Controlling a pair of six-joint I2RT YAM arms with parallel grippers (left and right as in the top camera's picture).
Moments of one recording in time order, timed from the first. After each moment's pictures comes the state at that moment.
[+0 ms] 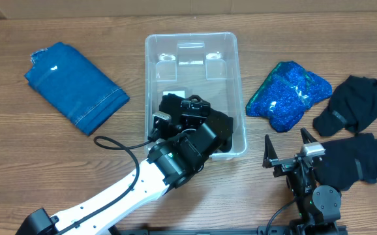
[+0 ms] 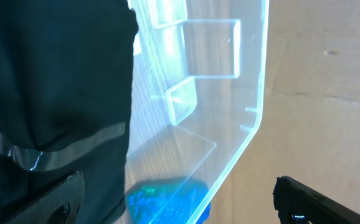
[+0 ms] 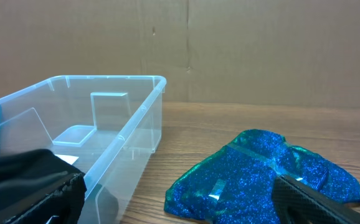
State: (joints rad) left arm -0.91 1.41 0.99 -0.39 -0.65 -2.09; right arm 0.16 0.01 0.02 -0.03 -0.03 0.04
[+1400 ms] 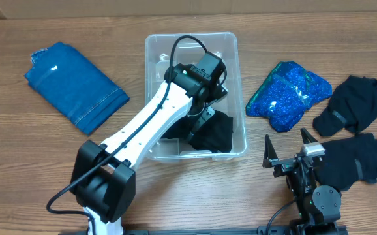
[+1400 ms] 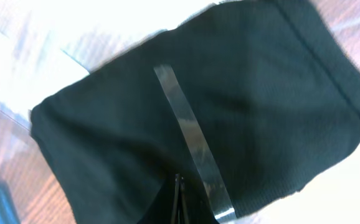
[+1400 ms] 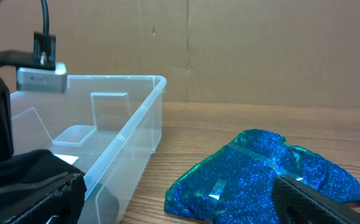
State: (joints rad) left arm -0.63 1.93 1.68 -1.15 -0.02 0.22; right arm 0.16 0.01 0.02 -0.03 -0.03 0.04
